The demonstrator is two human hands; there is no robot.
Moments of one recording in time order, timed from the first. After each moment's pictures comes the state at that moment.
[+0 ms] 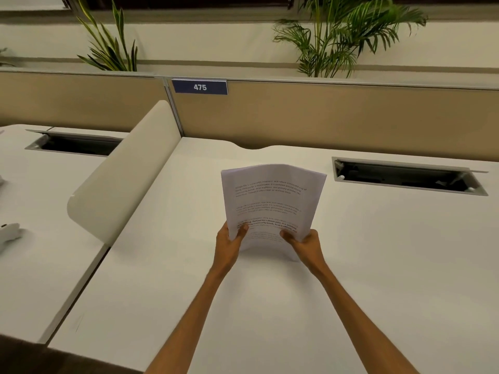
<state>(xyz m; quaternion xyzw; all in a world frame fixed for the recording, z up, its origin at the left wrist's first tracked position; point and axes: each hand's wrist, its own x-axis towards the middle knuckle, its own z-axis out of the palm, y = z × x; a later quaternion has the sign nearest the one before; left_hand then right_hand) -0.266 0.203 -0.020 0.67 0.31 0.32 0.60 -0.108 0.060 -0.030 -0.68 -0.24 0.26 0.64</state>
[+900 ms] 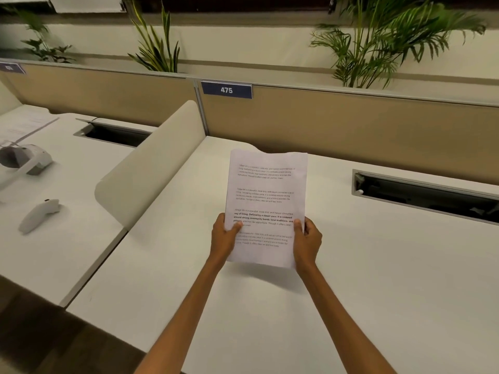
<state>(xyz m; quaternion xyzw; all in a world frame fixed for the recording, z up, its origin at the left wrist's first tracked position) -0.264 0.216 0.003 0.64 0.45 0.32 0.53 -0.111 0.097 -0.006 -0.70 -0.12 0.19 0.67</state>
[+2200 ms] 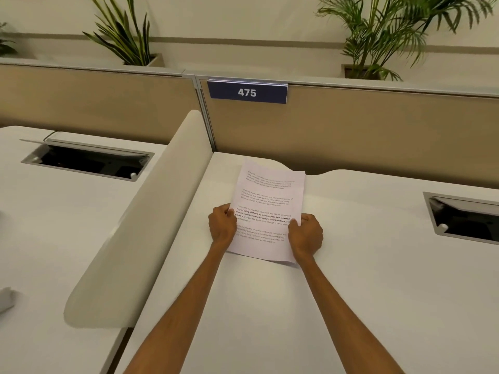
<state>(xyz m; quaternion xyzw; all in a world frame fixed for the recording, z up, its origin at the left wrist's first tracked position) -0.198 0.538 -0.060 0.70 0.55 0.24 0.39 -0.075 0.398 -0.059 -0.89 -0.02 0.14 0.43</state>
